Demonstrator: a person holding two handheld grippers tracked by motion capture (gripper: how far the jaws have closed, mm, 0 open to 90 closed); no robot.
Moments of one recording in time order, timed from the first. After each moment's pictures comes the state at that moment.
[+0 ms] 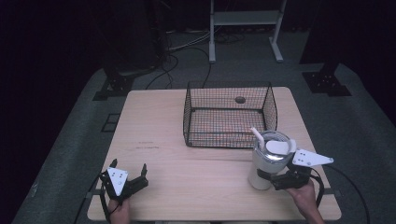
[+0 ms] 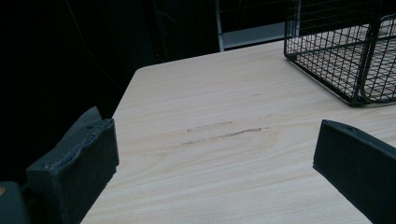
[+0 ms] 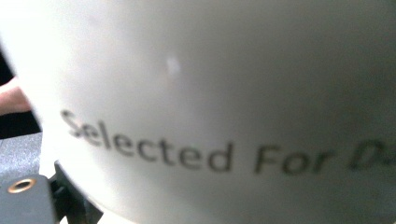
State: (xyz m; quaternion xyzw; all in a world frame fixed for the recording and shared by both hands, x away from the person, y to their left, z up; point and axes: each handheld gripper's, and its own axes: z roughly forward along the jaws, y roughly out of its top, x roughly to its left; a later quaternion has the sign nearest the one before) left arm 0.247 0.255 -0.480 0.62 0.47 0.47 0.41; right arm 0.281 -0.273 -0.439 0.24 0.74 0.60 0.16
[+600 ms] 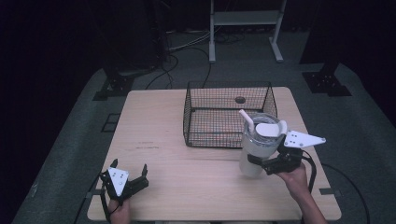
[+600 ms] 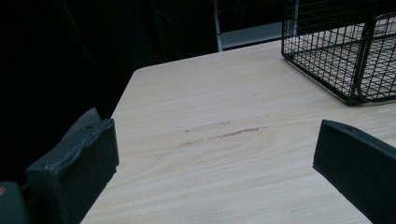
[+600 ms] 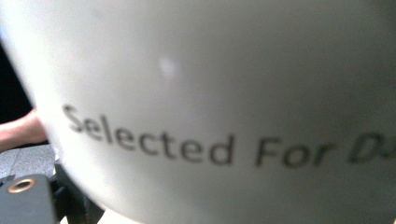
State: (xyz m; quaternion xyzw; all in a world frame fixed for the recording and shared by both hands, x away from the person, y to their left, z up) left arm 0.247 0.254 -0.479 0.63 0.47 0.47 0.41; right arm 0.307 -0.244 -0.391 0.21 0.74 0.62 0.14
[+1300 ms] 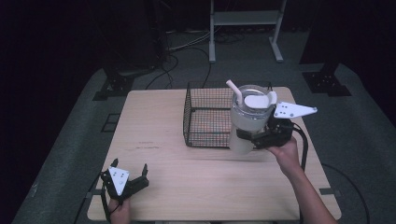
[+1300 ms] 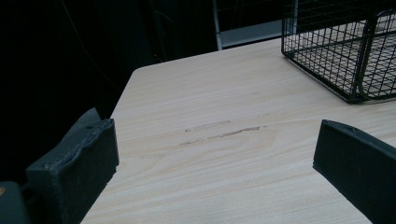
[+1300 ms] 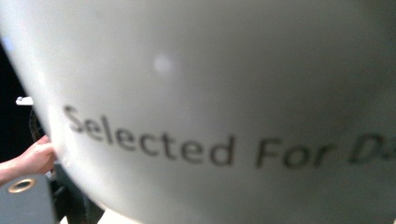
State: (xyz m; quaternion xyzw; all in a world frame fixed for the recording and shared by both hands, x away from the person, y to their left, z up) left arm 0.249 0.254 -0.480 0.63 0.46 0.47 0.41; right arm 0.346 -0.214 -0.326 0.19 0.74 0.63 0.14
